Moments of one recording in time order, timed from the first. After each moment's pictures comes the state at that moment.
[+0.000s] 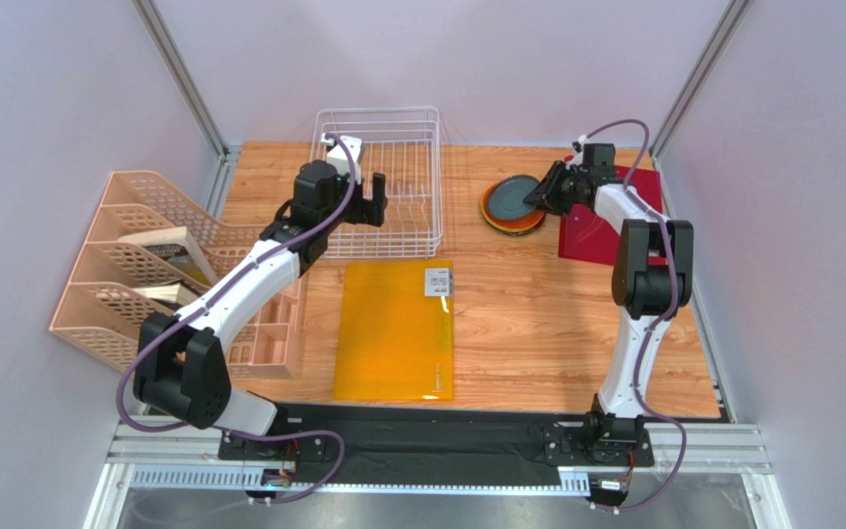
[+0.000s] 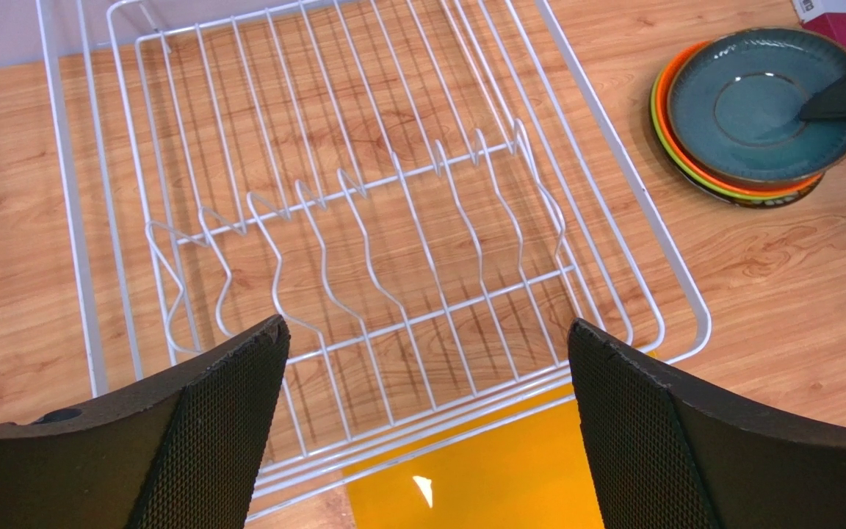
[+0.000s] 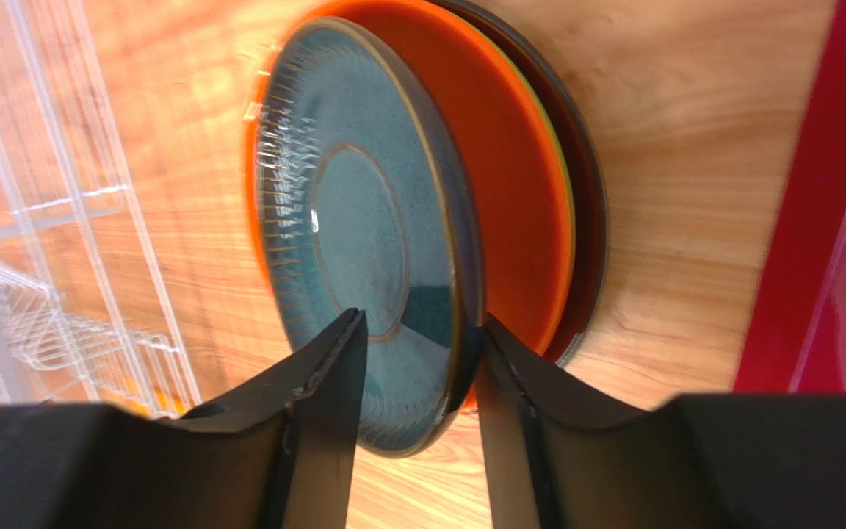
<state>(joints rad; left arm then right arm) -0.39 1.44 1.11 -0.03 -0.03 -0.07 -0.02 2.13 1.59 -0.29 -0.45 0.50</state>
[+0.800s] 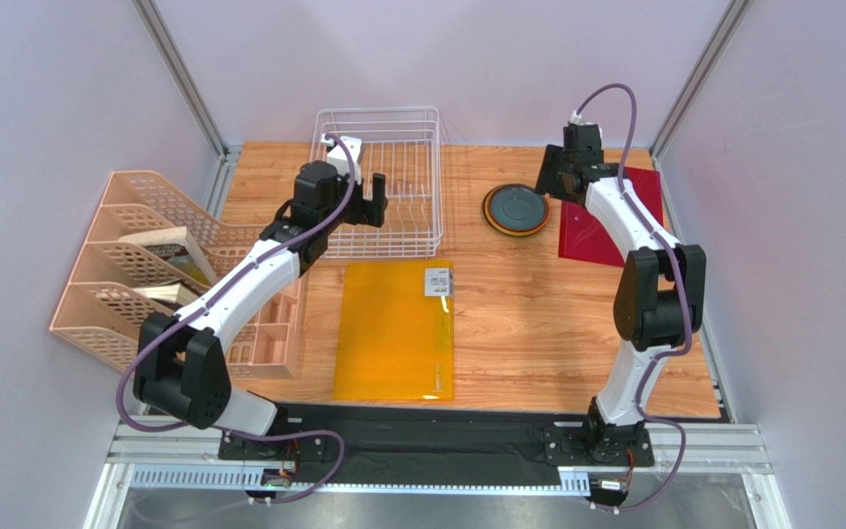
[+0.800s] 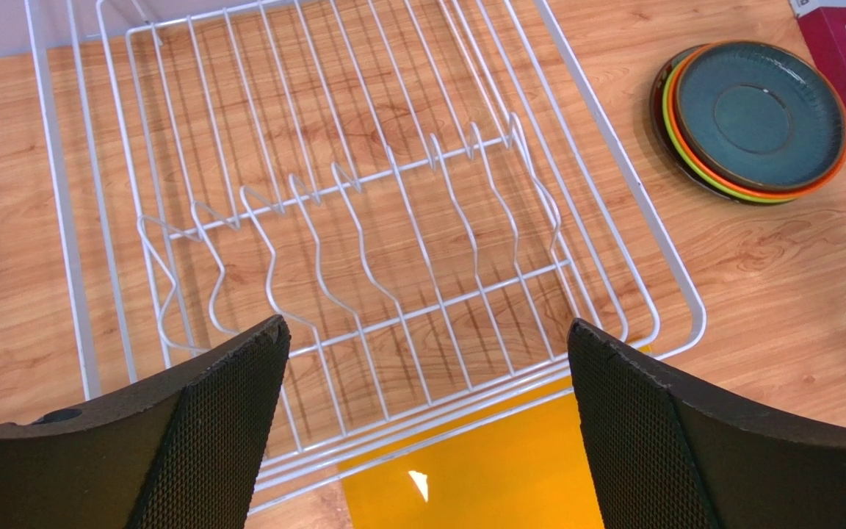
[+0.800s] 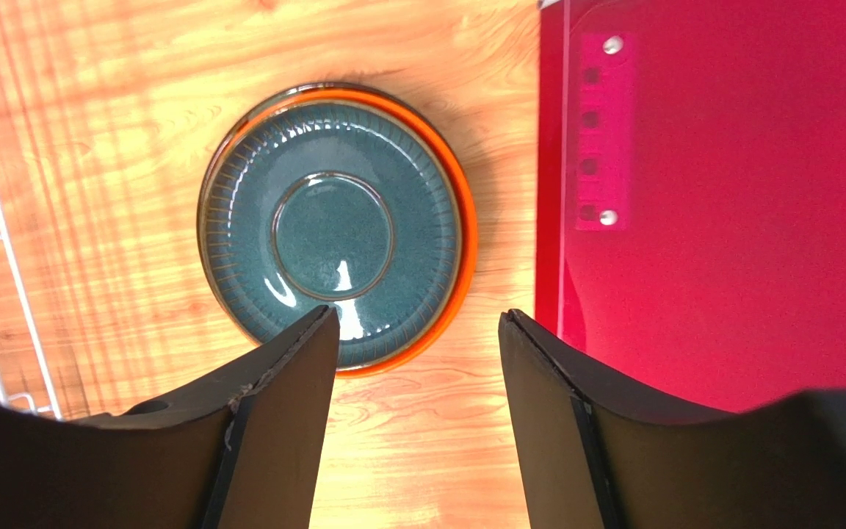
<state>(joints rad) -0.39 1.44 1.11 -0.04 -0.03 -0.08 0.11 1.89 1.59 -0.46 0.11 0.31</state>
